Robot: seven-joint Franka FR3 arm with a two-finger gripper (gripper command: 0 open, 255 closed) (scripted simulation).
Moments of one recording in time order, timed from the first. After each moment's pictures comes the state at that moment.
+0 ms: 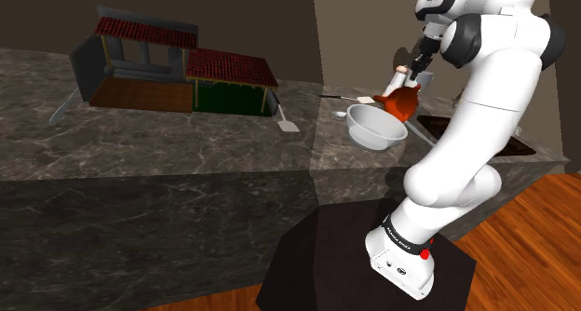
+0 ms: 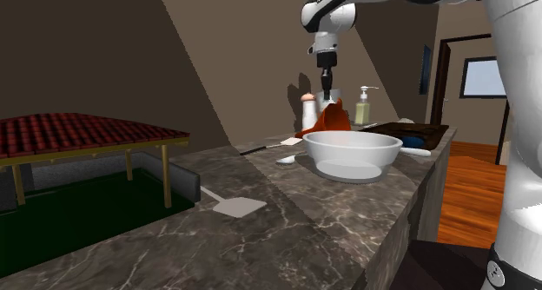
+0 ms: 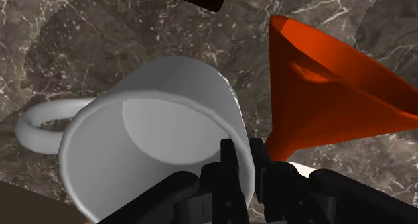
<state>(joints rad) -0.50 0.29 -0.60 -1.44 0.09 1.69 -0.95</state>
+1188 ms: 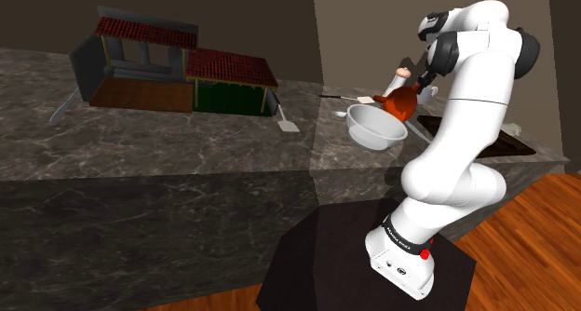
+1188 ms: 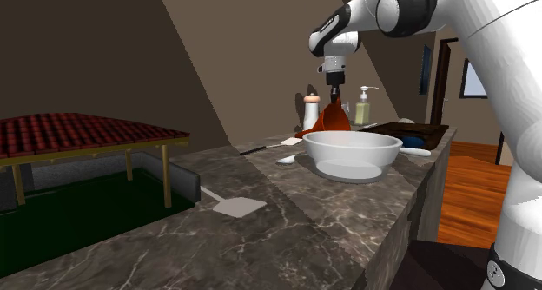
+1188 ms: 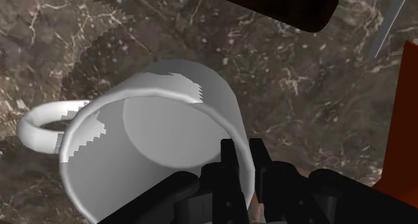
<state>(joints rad) -0.66 0.48 -0.60 -1.35 0.21 1.77 -1.11</state>
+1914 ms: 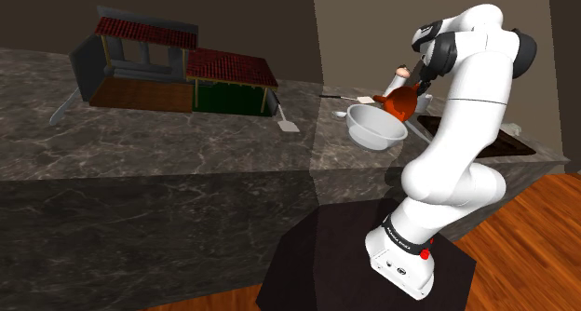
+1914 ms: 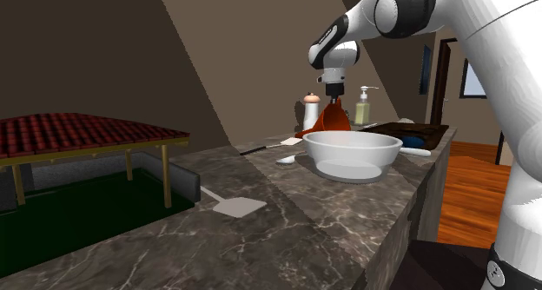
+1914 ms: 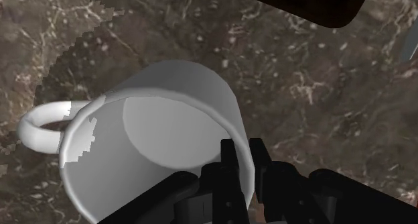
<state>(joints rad) -0.64 0.49 -0.60 -1.45 0.21 1.88 -1.11</state>
